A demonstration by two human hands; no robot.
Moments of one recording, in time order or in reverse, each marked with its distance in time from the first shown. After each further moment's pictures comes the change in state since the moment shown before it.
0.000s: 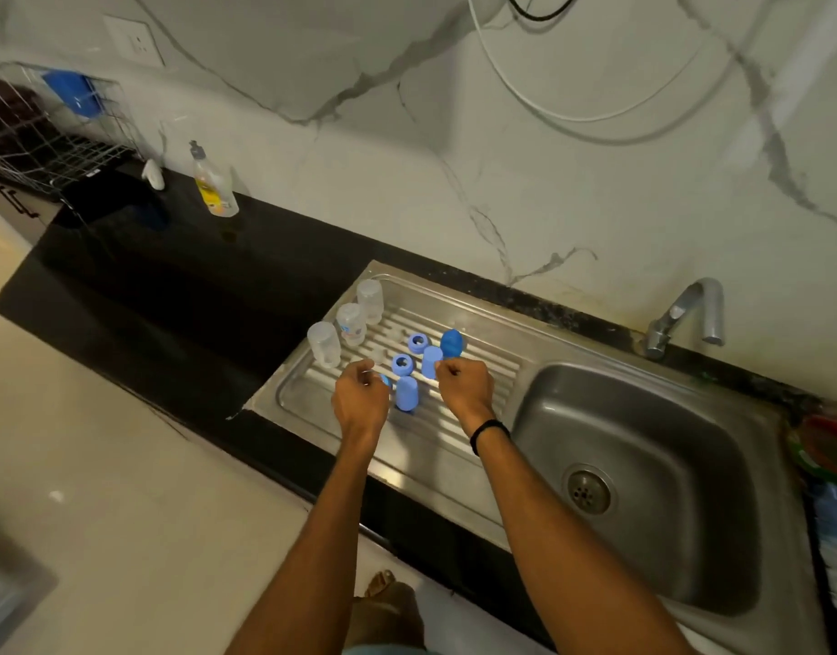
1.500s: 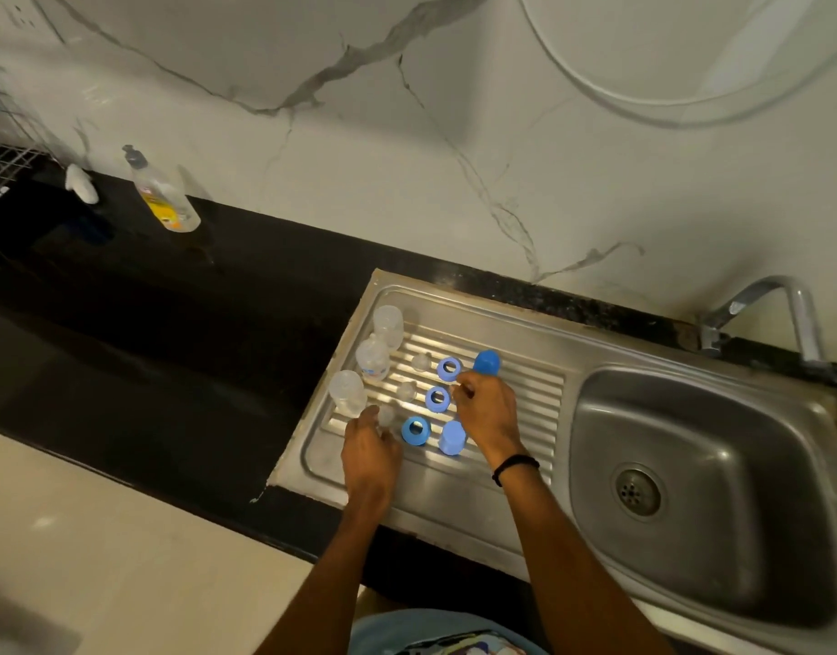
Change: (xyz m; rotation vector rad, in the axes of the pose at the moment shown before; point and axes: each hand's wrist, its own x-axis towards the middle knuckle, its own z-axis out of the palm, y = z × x) left_hand 0.112 -0.041 -0.020 0.428 -0.296 0.062; right_hand 0.066 -0.026 0.072 -0.101 0.003 0.047
